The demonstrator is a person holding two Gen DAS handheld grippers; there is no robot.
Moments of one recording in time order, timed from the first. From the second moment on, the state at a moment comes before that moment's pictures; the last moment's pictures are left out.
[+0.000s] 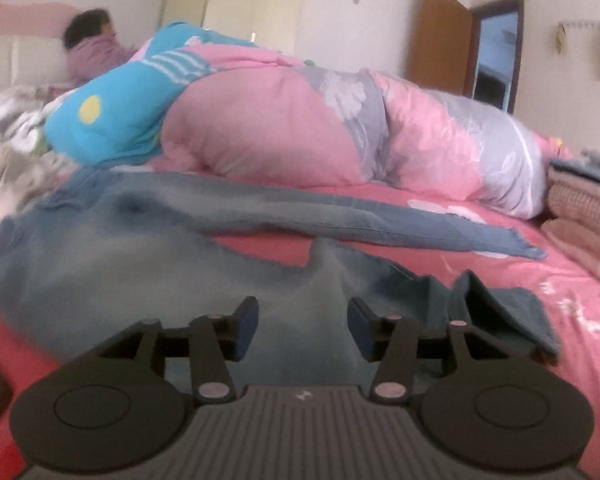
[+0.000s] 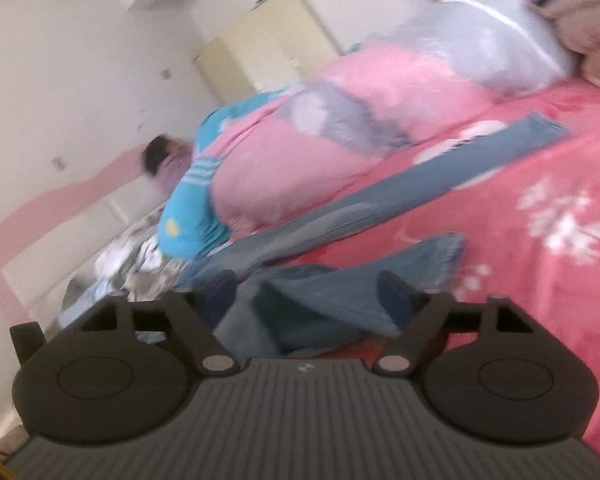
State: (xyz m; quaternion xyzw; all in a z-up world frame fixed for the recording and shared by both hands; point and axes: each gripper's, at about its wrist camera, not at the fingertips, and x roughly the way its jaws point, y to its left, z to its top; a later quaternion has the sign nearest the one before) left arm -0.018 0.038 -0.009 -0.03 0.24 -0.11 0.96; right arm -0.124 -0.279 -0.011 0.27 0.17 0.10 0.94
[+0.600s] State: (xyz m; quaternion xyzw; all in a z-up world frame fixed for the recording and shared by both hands) left arm 0.029 0.044 -0.048 -0.08 0.29 -0.11 0.95; right arm -0.093 -0.272 -0.047 0.21 0.29 -0.06 0.93
